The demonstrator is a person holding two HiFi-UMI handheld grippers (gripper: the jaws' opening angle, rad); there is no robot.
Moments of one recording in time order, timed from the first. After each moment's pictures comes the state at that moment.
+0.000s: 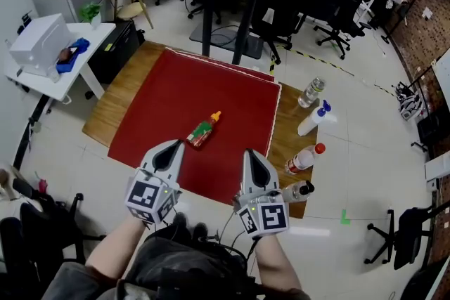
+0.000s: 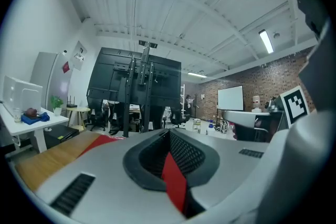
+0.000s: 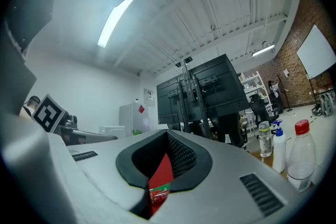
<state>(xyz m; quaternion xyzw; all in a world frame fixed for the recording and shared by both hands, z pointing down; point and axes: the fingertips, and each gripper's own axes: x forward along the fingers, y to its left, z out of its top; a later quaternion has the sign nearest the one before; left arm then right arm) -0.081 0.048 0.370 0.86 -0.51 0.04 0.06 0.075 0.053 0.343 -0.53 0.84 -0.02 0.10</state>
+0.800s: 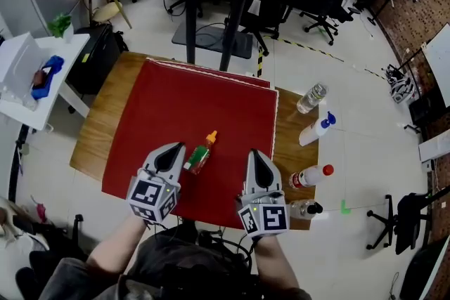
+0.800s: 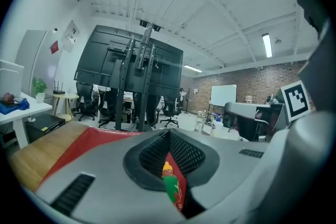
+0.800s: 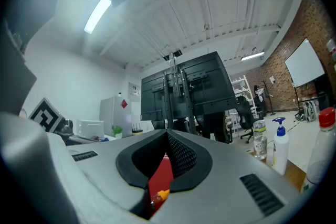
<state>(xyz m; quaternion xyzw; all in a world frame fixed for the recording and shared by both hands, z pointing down) -0.100 -0.117 0.425 0.88 -0.46 0.06 0.11 0.065 -0.095 0.370 -0.60 0.80 -0.02 0.08</state>
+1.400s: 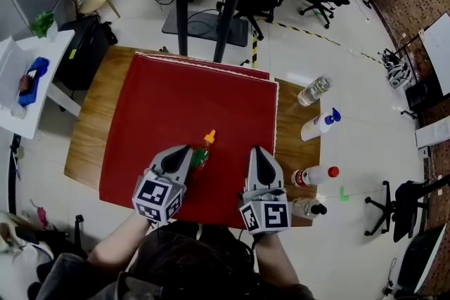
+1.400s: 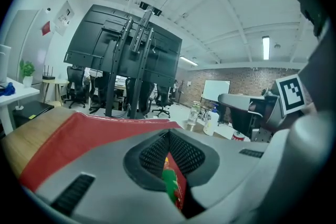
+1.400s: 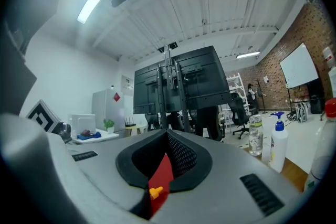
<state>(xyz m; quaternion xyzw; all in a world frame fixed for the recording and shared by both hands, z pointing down) -0.081 -0.165 0.478 0.90 -0.40 0.10 0.16 0.068 -0.152 0.403 -0.63 0.77 -0.04 0.05</state>
